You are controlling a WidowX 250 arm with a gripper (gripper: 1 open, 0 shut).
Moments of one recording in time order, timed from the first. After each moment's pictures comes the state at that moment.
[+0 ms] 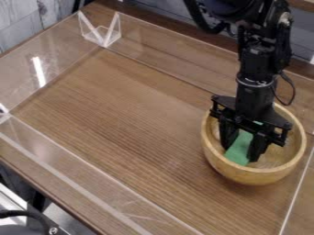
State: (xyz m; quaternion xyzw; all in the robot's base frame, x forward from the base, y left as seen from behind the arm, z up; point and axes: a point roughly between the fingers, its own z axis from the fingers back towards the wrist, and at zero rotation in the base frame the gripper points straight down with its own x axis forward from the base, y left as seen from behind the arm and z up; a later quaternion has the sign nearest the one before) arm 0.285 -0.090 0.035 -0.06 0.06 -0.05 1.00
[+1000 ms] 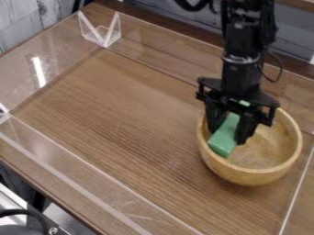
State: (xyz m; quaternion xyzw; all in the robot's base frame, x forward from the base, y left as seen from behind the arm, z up) arm 0.281 -0.069 0.063 -0.07 0.06 -0.04 1.00
